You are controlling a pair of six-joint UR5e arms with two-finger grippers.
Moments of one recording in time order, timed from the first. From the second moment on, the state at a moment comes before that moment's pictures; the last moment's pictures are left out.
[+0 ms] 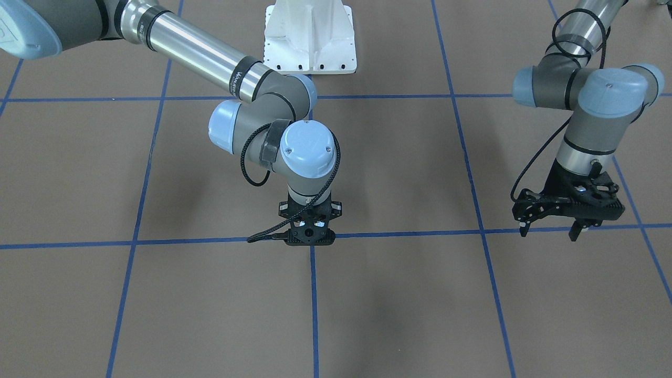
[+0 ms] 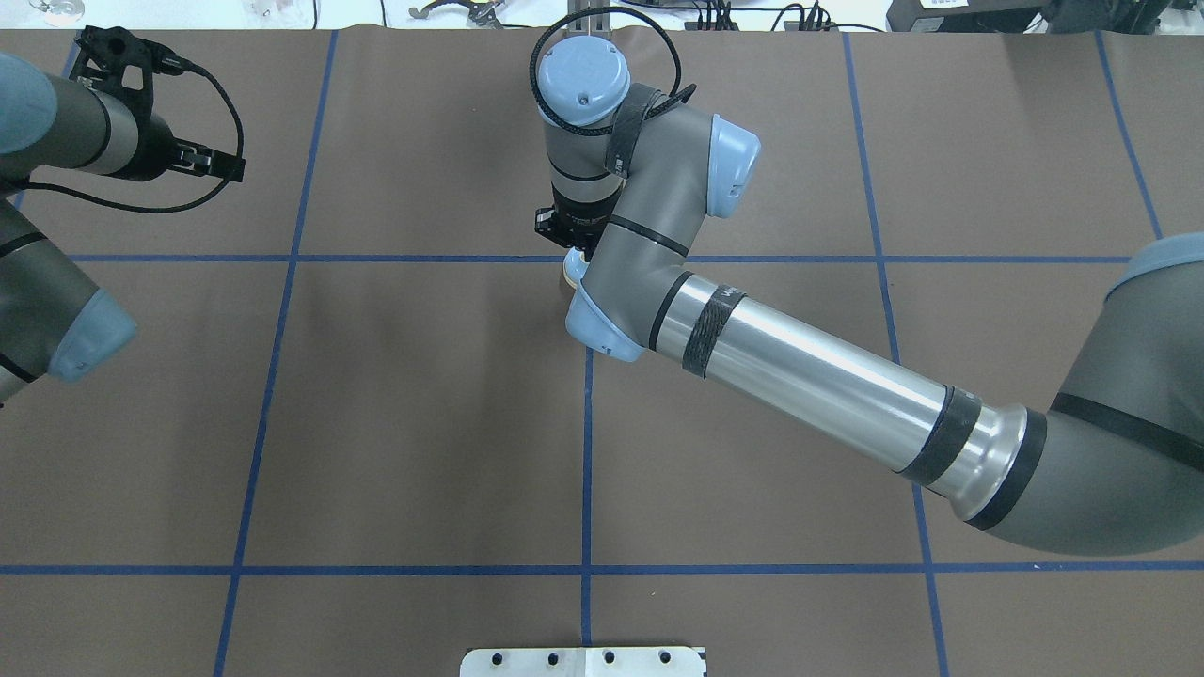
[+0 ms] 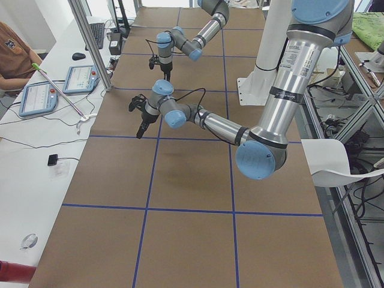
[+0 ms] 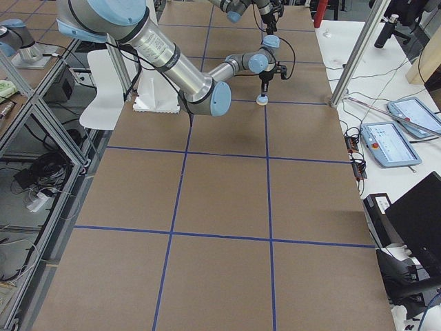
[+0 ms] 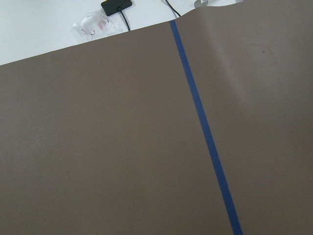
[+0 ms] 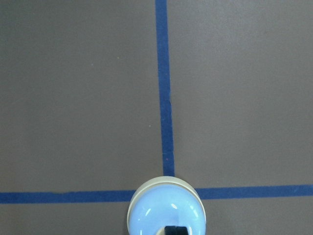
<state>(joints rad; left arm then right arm) -0.97 -1.88 -1.58 -2.08 -1.80 -0.69 0.65 -0.49 1.01 -1.42 1.98 1.11</state>
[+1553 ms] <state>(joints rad) -1.04 -1.80 -1.64 -2.07 -1.91 -0.64 0.77 -0.67 1.35 -1.57 2.02 1.01</state>
